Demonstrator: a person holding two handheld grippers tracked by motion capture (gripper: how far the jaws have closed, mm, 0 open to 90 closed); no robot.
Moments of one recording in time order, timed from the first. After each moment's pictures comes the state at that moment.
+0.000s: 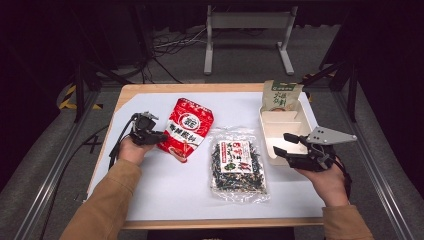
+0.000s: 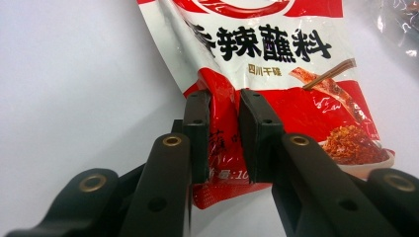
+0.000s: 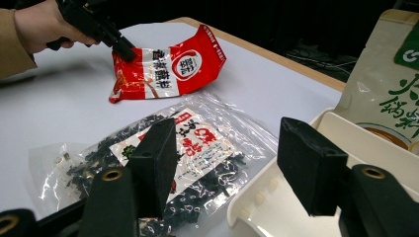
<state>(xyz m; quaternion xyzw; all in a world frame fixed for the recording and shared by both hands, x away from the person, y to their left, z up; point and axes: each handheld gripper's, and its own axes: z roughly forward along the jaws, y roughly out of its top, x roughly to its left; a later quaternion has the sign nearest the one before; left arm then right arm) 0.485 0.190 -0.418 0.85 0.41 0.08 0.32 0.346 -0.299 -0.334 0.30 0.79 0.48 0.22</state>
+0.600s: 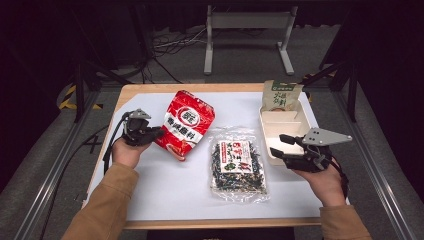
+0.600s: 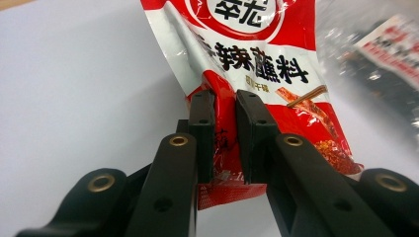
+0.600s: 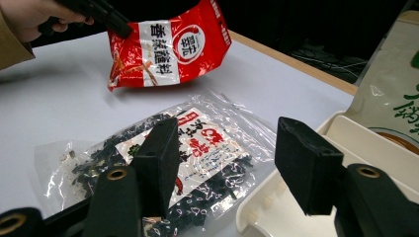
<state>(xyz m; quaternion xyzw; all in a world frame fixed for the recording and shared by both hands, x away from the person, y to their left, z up) 0.456 0.200 -0.386 0.82 0.40 0.12 0.40 0.346 -0.290 -0.335 0.29 0.80 0.48 0.22</state>
